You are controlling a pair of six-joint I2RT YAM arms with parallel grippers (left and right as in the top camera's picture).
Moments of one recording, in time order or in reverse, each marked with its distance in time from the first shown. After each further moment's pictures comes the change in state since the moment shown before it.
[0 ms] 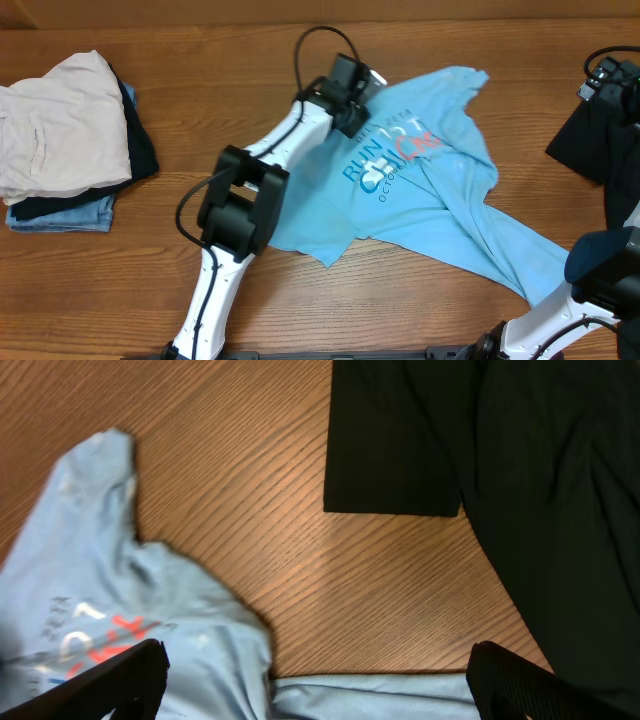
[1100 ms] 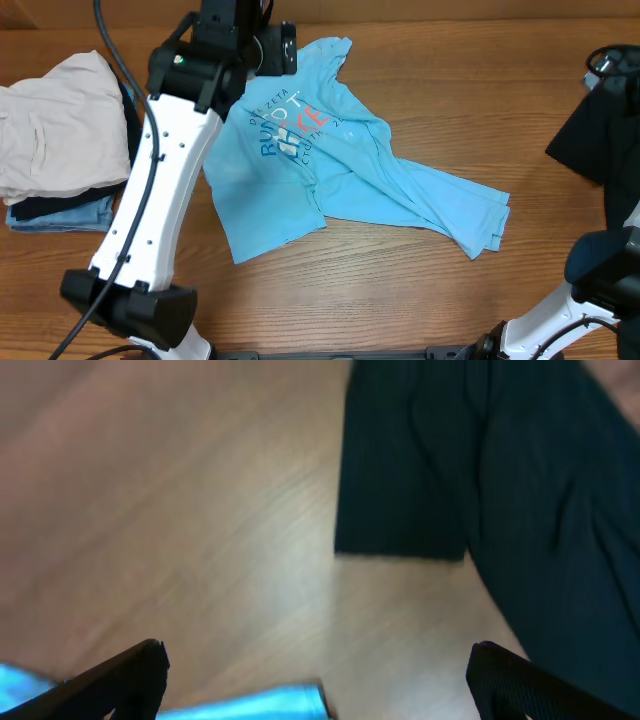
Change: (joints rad) left arm 0.164 -0.640 0.111 -0.536 -0.150 -0.475; right arm 0.000 0.000 0.000 0.123 -0.010 0.000
